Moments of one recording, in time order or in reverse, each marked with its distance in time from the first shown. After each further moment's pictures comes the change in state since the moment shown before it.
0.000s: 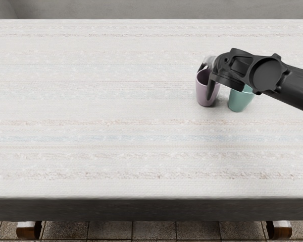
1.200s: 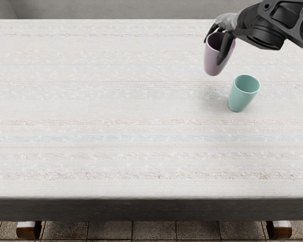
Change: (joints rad) left arm 0.003 0.000 0.001 0.000 0.000 0.000 0.000; right arm 0.220 -0.218 0.014 0.201 0.085 0.079 0.000
